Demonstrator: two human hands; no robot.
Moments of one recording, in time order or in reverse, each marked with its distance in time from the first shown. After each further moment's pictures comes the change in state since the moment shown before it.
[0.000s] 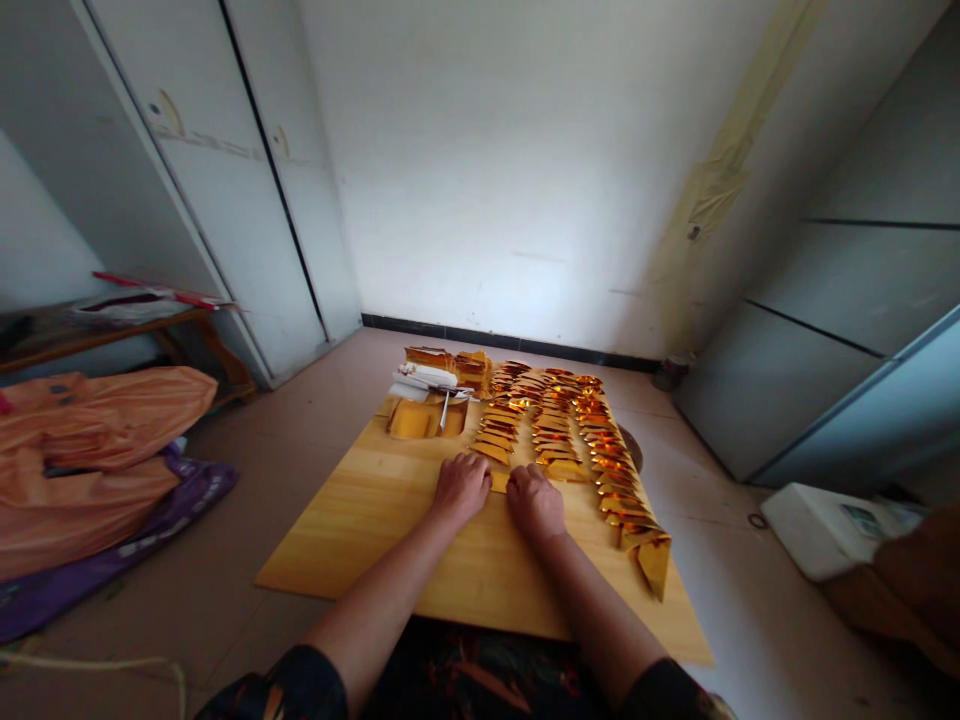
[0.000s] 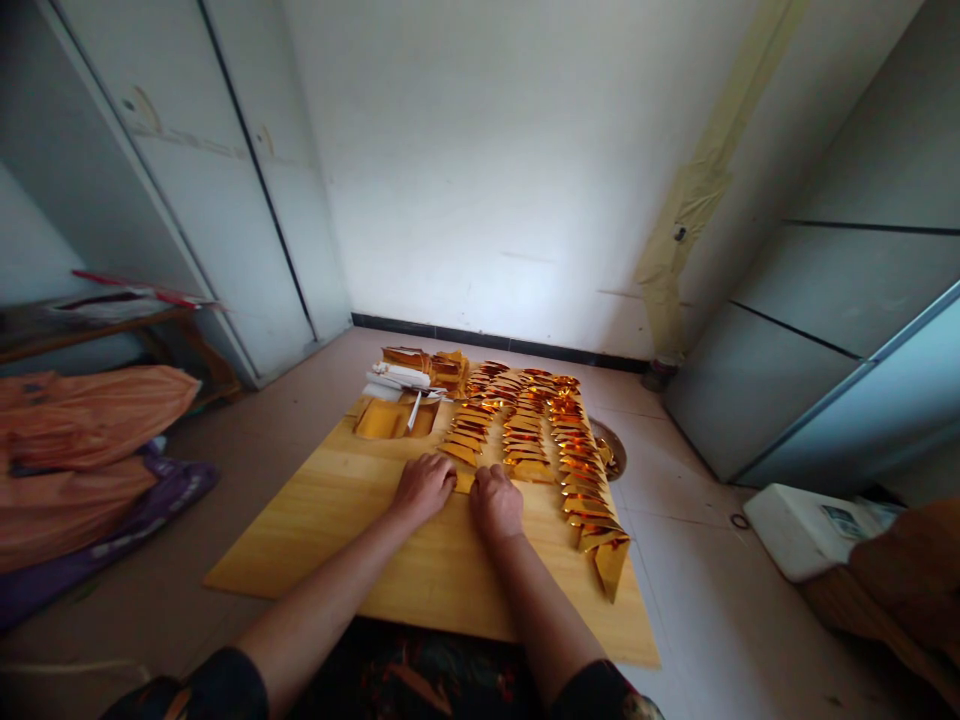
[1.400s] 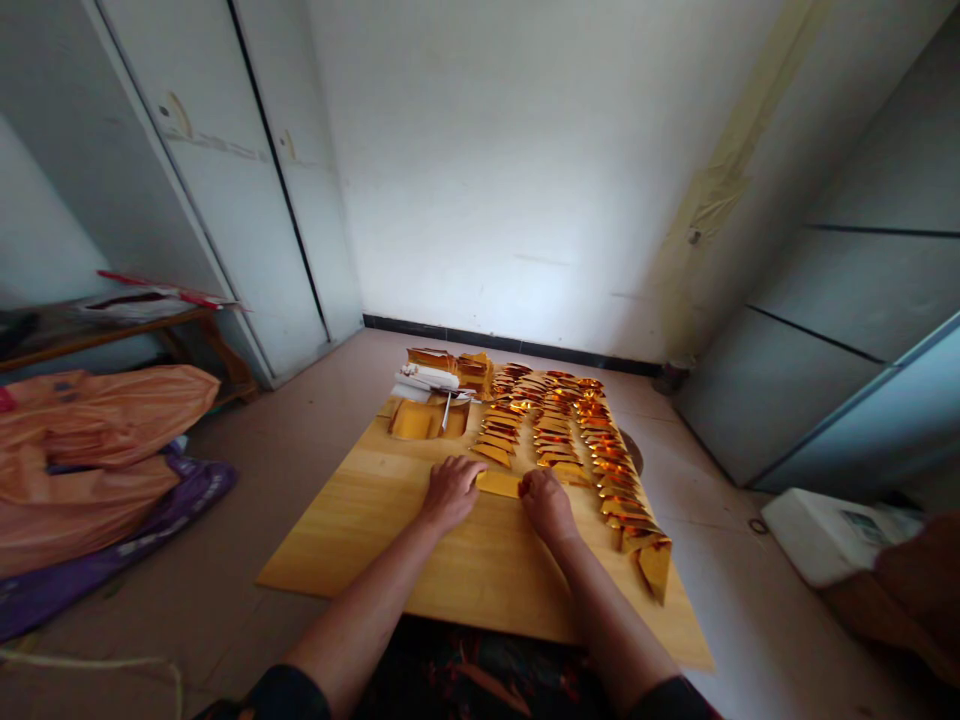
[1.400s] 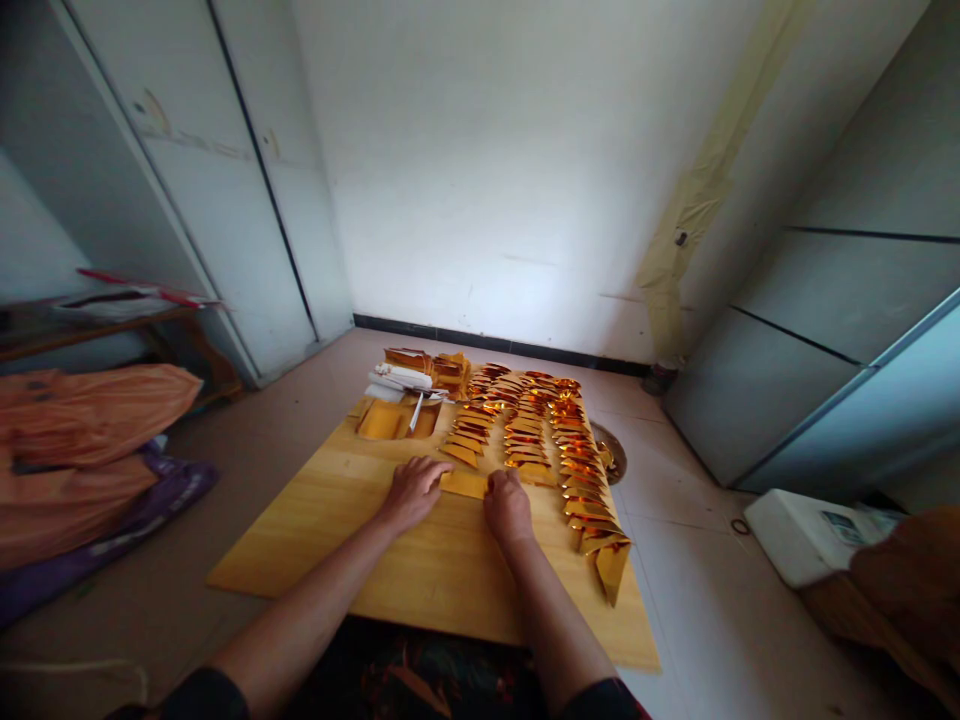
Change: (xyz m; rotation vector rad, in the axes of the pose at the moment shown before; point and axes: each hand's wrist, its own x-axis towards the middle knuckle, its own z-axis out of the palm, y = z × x) left_hand -0.012 -0.024 0.005 -0.126 0.014 0.012; right_hand 0.003 0.021 0.004 0.174 -0.002 0.074
